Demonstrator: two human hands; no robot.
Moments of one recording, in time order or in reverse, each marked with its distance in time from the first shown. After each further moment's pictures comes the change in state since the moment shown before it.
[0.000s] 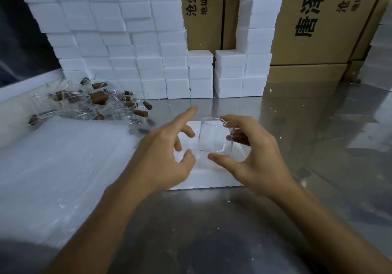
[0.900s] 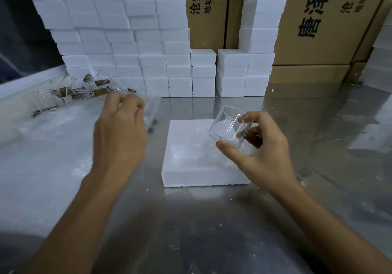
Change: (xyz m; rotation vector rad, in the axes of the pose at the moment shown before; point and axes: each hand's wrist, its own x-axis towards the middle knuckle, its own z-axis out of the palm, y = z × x) left_hand 0.007 -0.023 -0.035 0.362 0.487 -0.134; right_hand 0.000 -0.004 0.001 0.097 0.176 0.131
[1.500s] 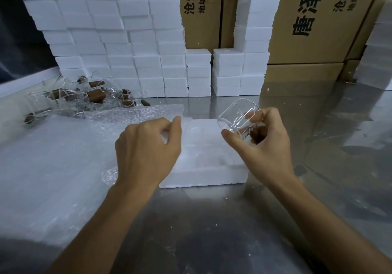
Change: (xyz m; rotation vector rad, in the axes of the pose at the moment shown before) left_hand -0.022 0.044 0.010 -0.161 -0.069 -0.034; right_hand 0.006 0.010 -0.003 0.086 0.117 0.139
